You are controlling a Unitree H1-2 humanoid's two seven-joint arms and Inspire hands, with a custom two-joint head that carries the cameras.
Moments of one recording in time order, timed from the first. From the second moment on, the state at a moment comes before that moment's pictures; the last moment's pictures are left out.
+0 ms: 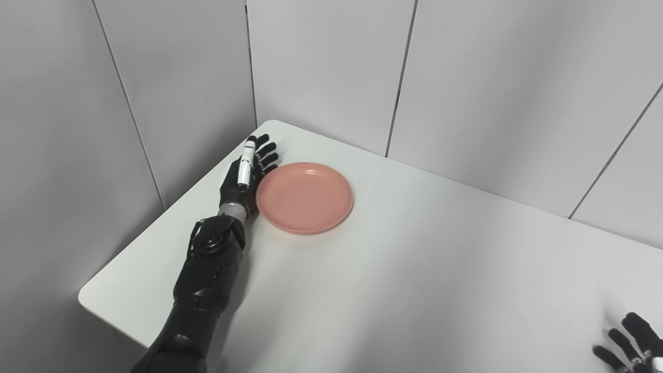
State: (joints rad) left arm -0.44 0.29 0.37 0.47 -0.37 0.02 0.01; right arm -0.06 -0.12 -0.11 -0.16 0.19 0.21 0.05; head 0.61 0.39
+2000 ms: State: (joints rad) left arm -0.40 0.08 0.17 0.25 -0.28 0.17 -0.01; right arm -0.01 -0.04 -0.03 -0.26 0.10 0.25 0.01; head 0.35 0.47
